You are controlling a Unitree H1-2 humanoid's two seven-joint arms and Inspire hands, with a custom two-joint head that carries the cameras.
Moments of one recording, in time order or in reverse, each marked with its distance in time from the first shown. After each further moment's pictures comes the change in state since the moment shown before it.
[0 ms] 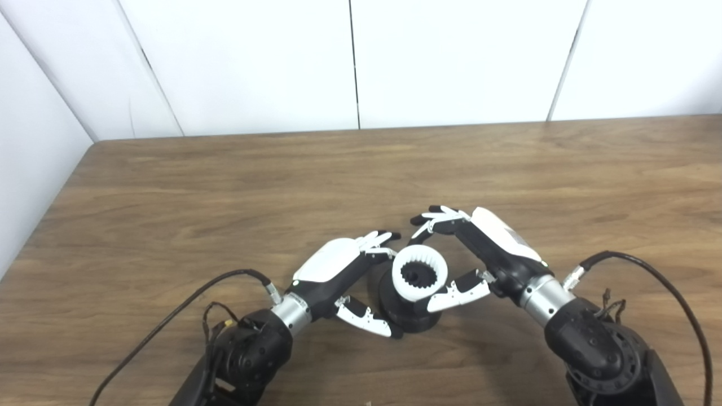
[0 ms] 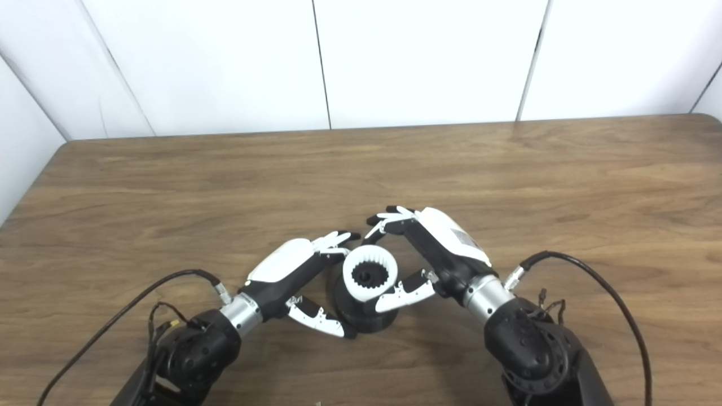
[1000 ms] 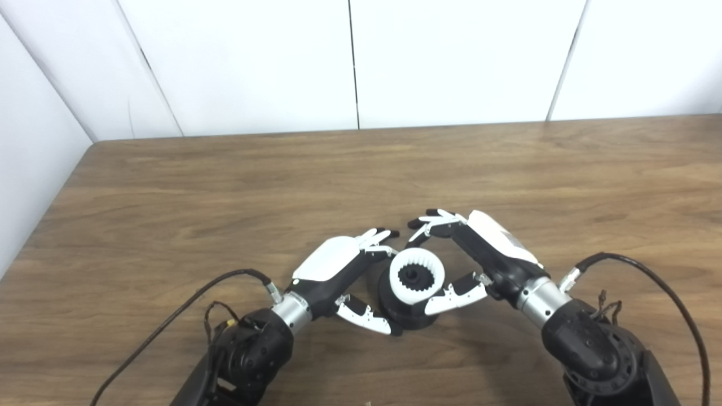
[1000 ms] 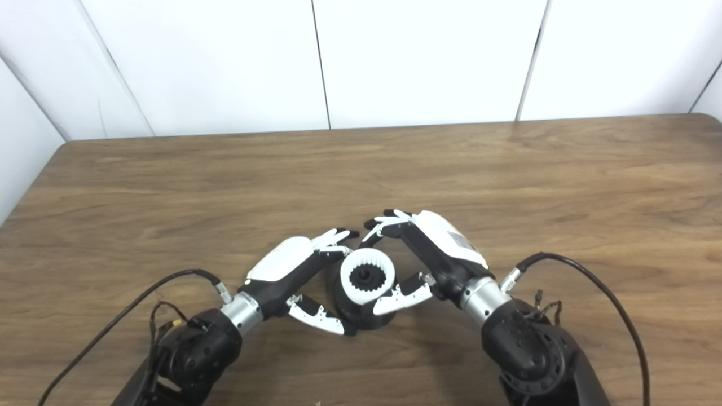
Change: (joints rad) left arm -0.001 -0.004 -0.002 0.000 0.024 0.005 0.010; right arm -0.002 0.001 0.017 0.007 -0.005 0.000 0.000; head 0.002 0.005
